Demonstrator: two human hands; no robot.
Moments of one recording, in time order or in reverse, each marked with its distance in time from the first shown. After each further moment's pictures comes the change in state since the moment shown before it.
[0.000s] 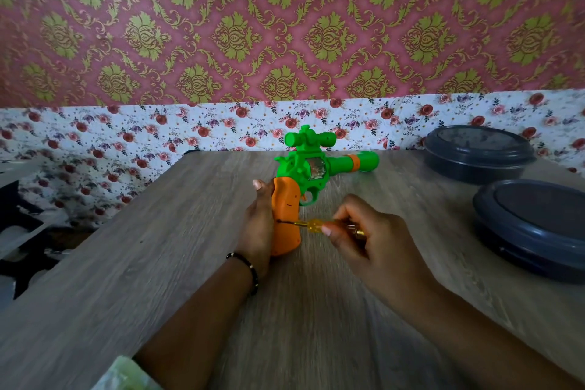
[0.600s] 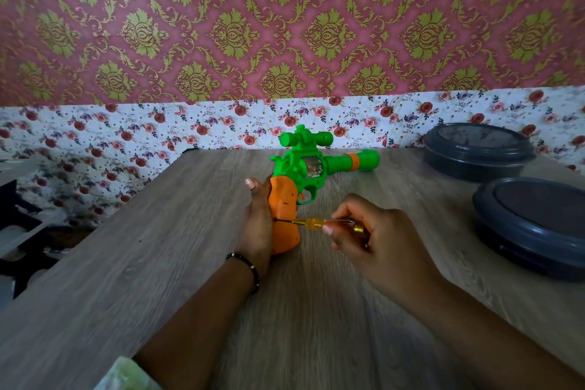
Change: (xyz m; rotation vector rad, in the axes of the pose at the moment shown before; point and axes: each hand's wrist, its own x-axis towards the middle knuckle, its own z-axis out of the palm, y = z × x) left_hand 0.004 -0.003 0.000 -0.045 -0.011 0.034; right_hand 0.001 0.003 -0.006 -0.002 -0.042 0.044
